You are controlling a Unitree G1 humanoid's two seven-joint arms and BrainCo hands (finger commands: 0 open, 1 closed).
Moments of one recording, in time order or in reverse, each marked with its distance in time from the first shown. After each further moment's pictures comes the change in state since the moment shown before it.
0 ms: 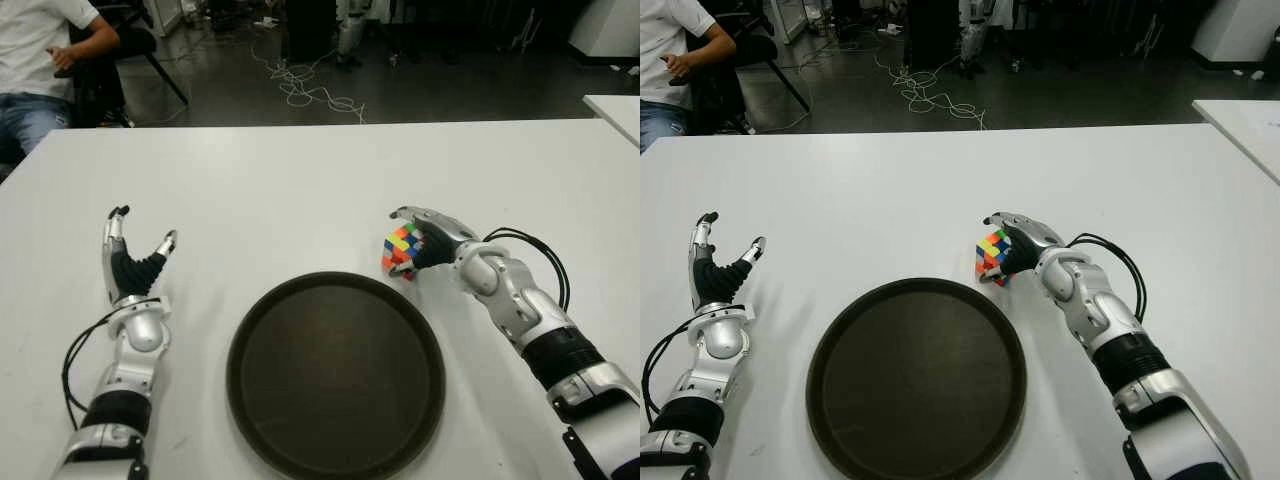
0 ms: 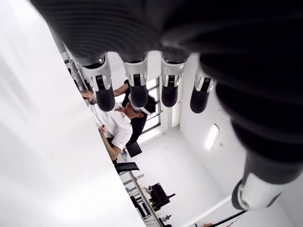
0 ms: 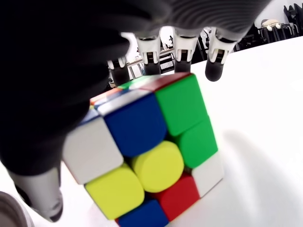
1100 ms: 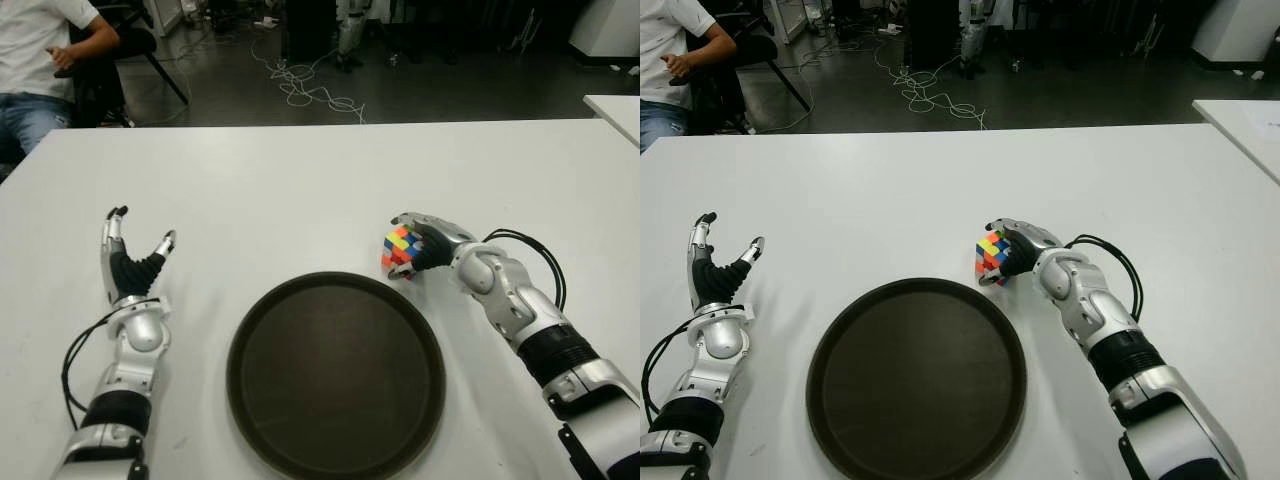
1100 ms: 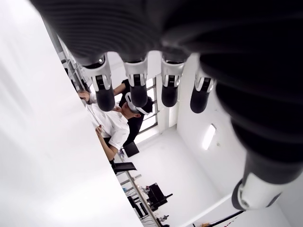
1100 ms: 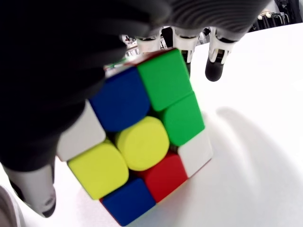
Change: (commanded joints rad) left arm 0.002 -0.008 0.004 -0.014 -0.004 0.031 0.003; right arm -0.009 0.005 0.009 0.023 -0.005 0.035 0.015
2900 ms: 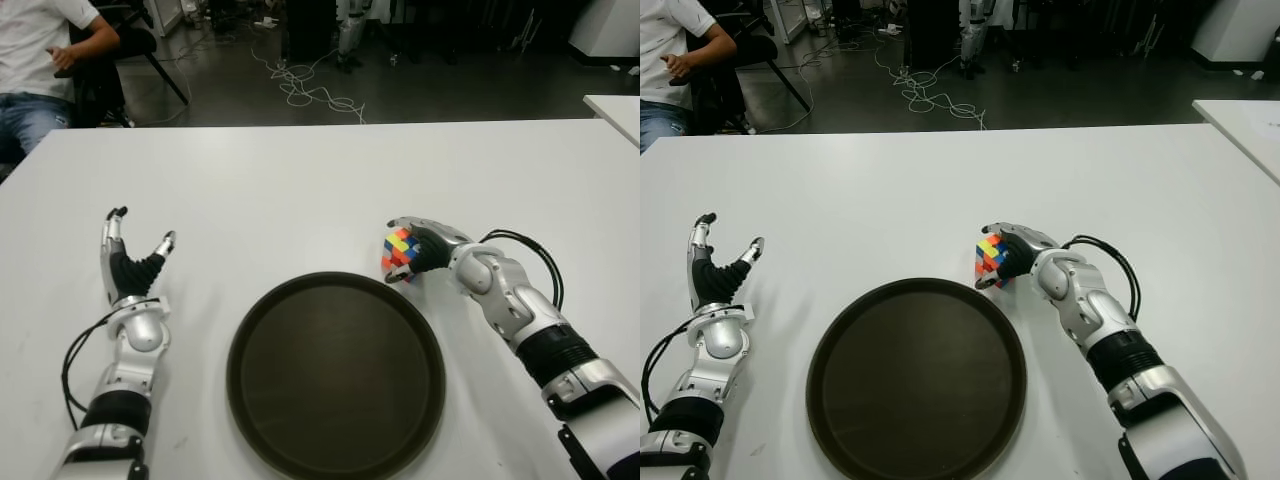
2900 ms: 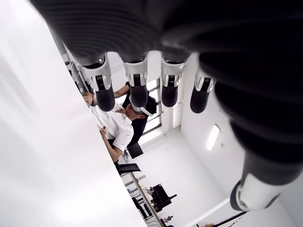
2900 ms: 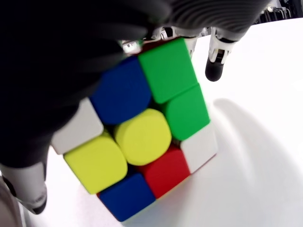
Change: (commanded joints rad) left arm 0.000 0.003 -0.001 0.003 -0.007 -0.007 -0.008; right arm 0.005 0.007 0.022 -0.005 0.008 0.034 0.070
